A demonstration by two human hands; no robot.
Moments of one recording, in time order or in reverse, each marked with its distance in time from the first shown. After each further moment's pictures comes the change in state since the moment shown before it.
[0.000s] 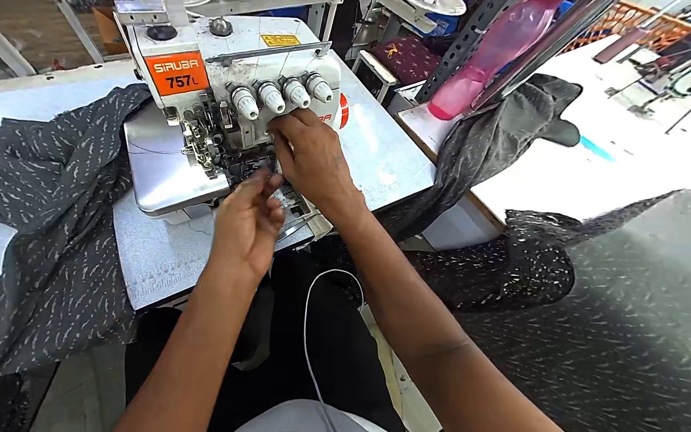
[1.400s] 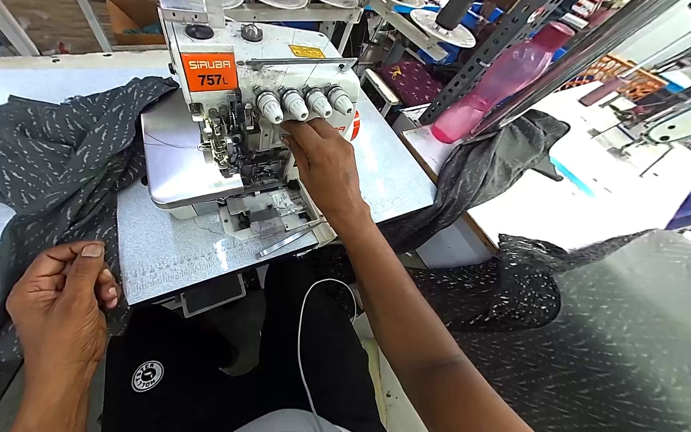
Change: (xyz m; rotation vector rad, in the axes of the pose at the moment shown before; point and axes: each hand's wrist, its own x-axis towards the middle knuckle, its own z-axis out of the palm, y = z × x) left_hand -0.037 0.059 -0.205 0.676 0.253 0.723; right_hand -0.002 0.000 0.007 -0.078 0.103 -0.082
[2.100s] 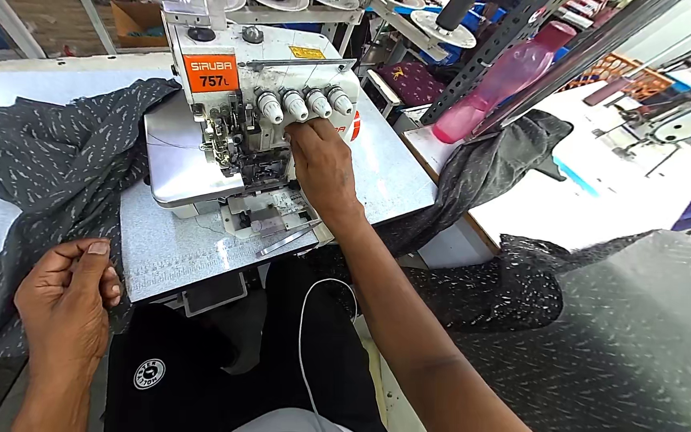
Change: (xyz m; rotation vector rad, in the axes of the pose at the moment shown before) left_hand 0.000 0.003 0.000 0.035 0.001 -0.029; right_hand -0.003 -0.001 0.010 -0.009 0.067 0.040
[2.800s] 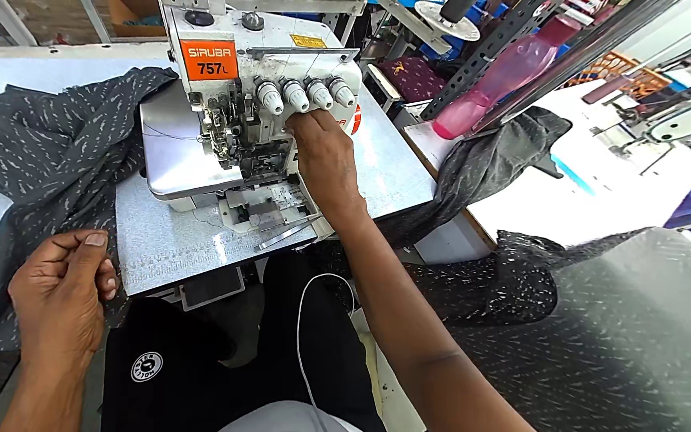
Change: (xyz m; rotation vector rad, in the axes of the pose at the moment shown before) left_hand 0.002 0.001 0.000 0.008 -0.037 0.013; right_hand 0.002 -0.002 -0.005 -0.004 -0.020 -0.007
